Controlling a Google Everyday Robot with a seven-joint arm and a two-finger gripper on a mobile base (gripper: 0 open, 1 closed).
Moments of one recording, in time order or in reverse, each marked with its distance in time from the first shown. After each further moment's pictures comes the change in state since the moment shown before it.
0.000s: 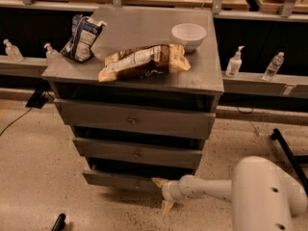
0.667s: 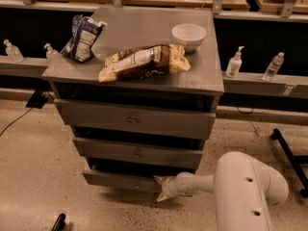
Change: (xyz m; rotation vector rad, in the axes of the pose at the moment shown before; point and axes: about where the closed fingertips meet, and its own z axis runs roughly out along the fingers) arm 0.031 -0.007 0.026 -0.002 0.075 0.024
